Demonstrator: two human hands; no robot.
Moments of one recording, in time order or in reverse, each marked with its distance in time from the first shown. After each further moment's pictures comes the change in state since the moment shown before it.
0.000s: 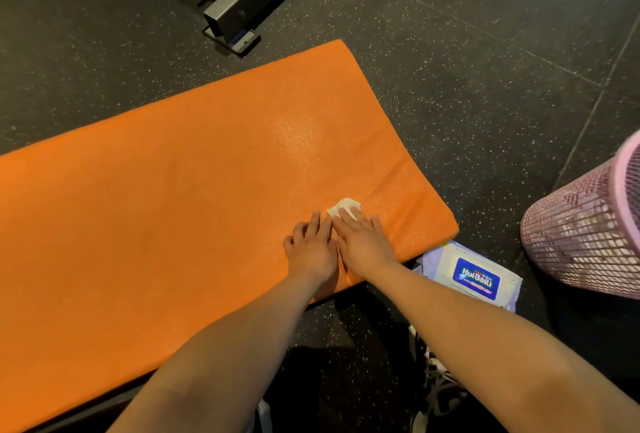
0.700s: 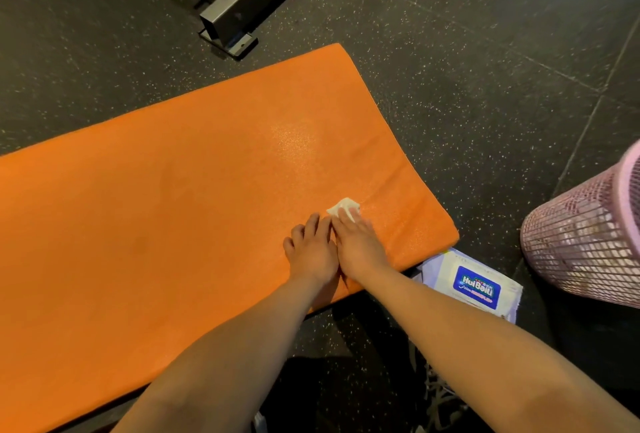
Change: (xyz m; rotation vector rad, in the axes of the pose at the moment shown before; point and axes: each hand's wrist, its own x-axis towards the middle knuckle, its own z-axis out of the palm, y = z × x) left_hand 0.008 0.005 -0.003 -0.044 0.064 -0.014; right_hand 0.011 -0.007 -0.001 0.046 0.037 0.039
